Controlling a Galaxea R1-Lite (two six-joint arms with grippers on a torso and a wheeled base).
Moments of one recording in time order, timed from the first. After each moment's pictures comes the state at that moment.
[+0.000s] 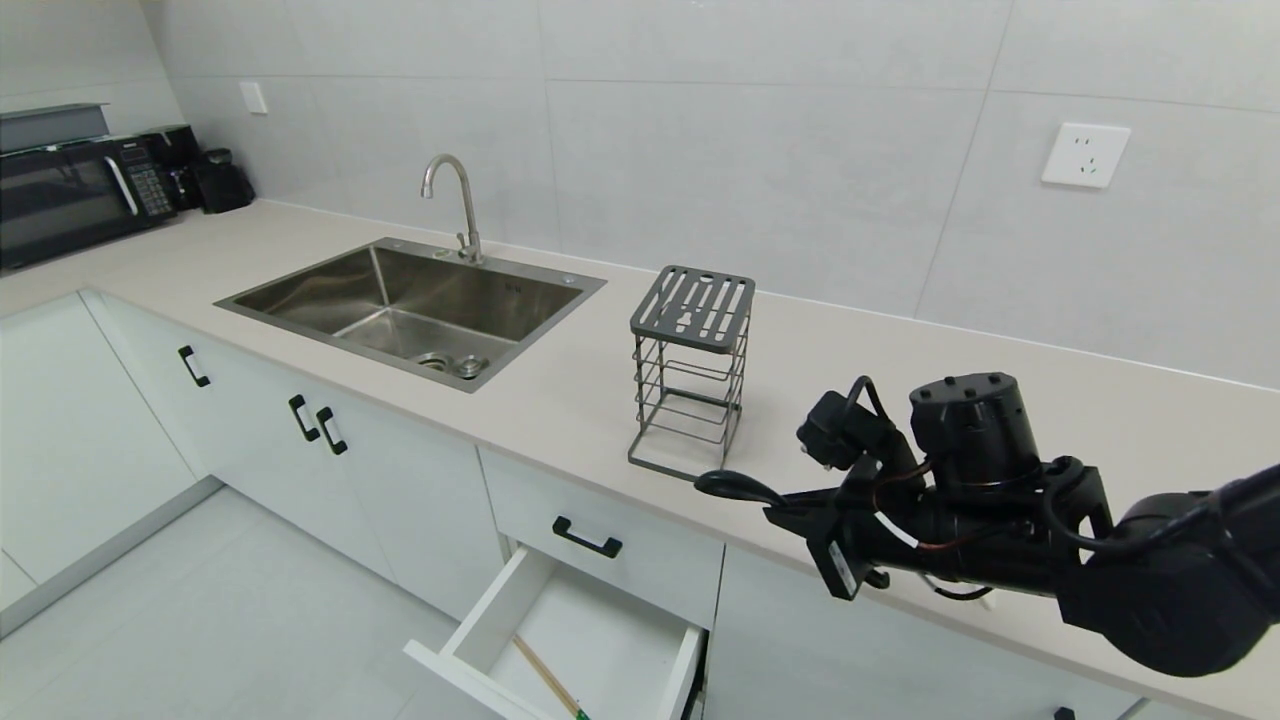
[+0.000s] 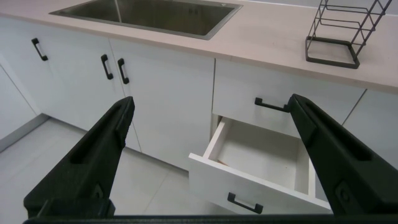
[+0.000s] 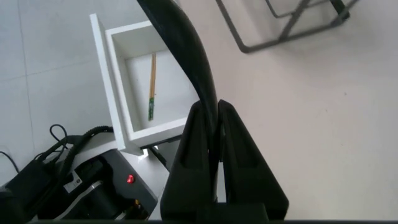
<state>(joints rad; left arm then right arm) 0.00 0.00 0.00 0.00 -0.04 0.00 0.58 1.86 -0.66 -0.59 0.20 -0.22</state>
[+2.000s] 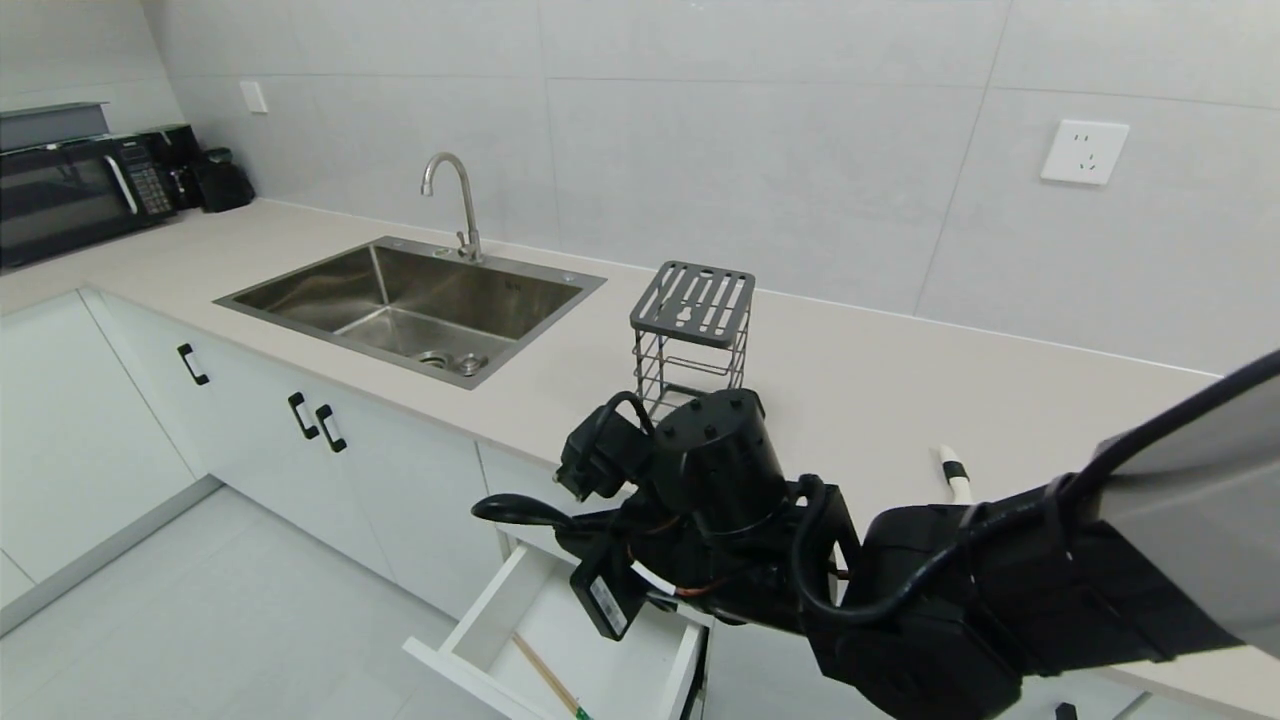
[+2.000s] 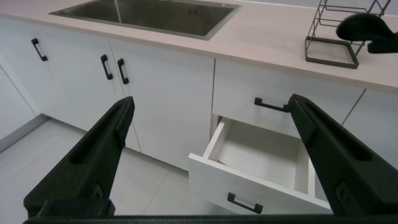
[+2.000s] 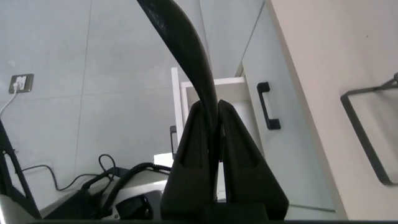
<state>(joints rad) 0.00 0.00 0.00 0.00 -0.04 0.00 0.96 2.10 -1.07 -0.52 0.04 -0.05</state>
